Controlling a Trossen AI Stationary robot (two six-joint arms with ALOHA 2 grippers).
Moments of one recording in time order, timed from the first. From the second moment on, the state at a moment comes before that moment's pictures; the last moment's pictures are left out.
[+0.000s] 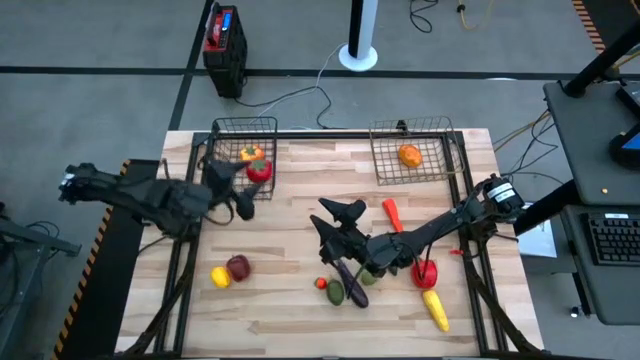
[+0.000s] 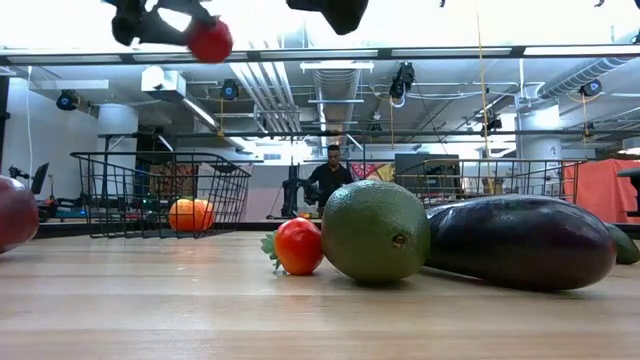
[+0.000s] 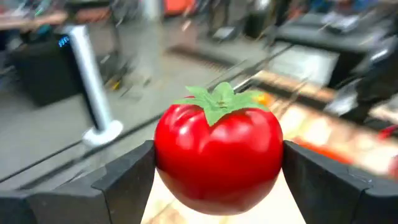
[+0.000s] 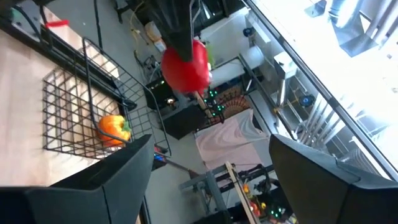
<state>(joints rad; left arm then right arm) -0.23 0.81 0.81 -0.42 -0.91 -0.39 0.37 1.82 1.20 0.77 1.11 -1.20</state>
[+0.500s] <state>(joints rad) 0.10 0.83 0.78 -0.68 -0.76 -0.50 0.34 1.82 1.19 0.76 1.10 -1.13</state>
